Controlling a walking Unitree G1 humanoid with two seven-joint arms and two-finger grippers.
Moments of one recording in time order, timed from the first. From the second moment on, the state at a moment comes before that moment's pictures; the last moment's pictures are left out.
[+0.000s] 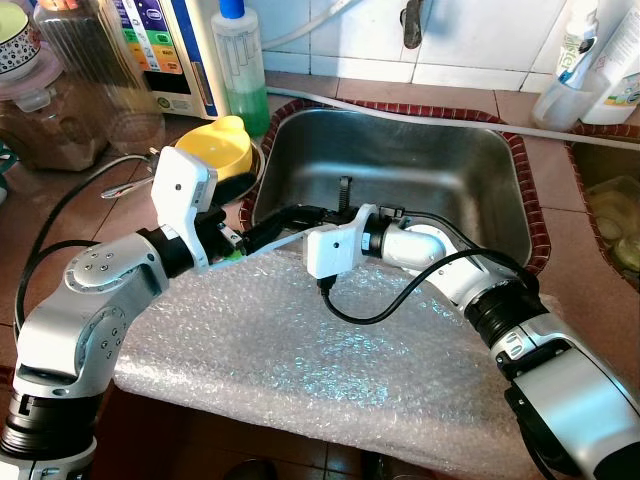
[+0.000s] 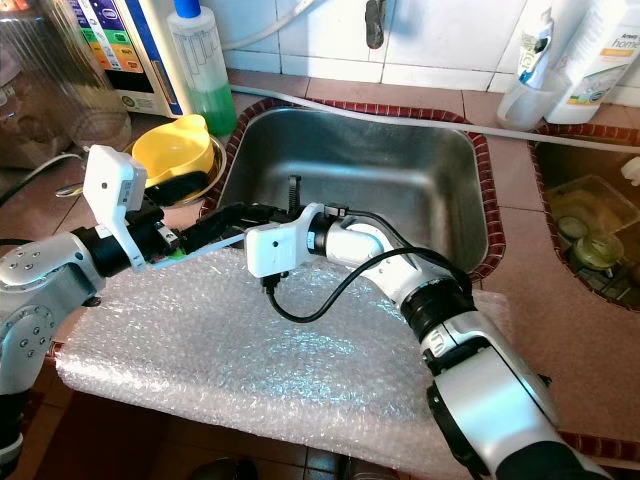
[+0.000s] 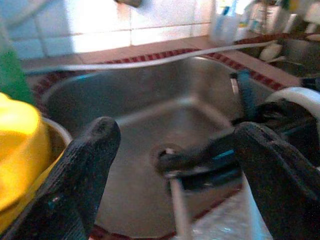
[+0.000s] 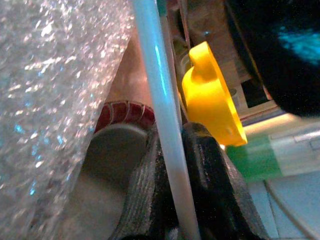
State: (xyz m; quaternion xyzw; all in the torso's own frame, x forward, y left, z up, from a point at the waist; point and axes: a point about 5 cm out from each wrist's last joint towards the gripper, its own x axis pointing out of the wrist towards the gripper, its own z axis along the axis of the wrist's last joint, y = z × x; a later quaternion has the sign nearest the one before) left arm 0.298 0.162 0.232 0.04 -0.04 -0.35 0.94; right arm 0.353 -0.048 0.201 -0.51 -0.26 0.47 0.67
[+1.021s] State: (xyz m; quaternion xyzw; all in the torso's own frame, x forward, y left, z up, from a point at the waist) left arm 0.308 0.188 0.240 0.05 -0.08 -0.26 0.96; right arm 0.393 -0.135 0.176 -0.54 -0.04 0.27 0.79
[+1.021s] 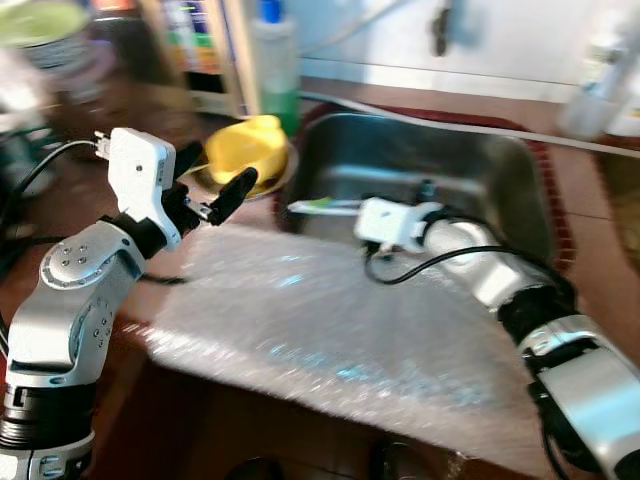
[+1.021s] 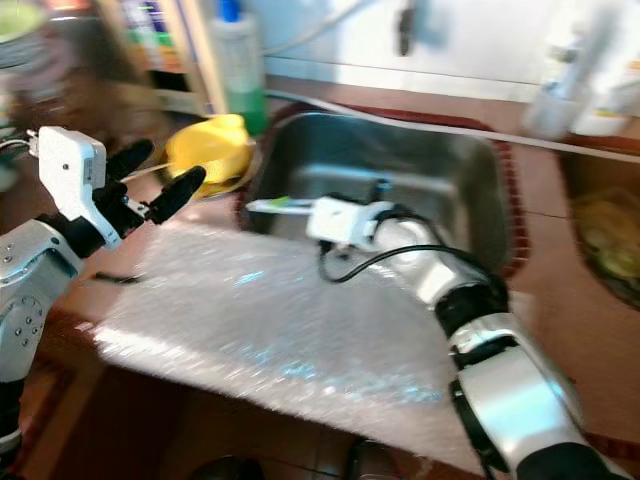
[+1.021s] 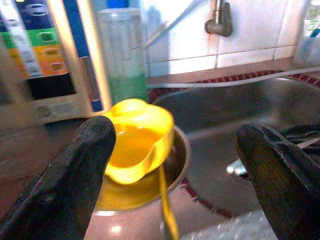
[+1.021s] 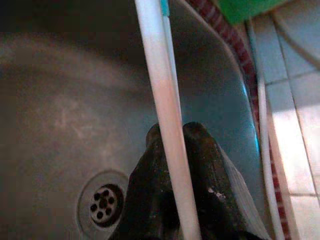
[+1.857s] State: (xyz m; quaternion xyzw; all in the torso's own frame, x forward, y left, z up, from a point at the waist) left arm 0.303 0.182 0.224 0.05 -0.05 -0.28 0.96; right arm 0.384 -0.157 0.248 -0.31 -0.23 0.13 0.91
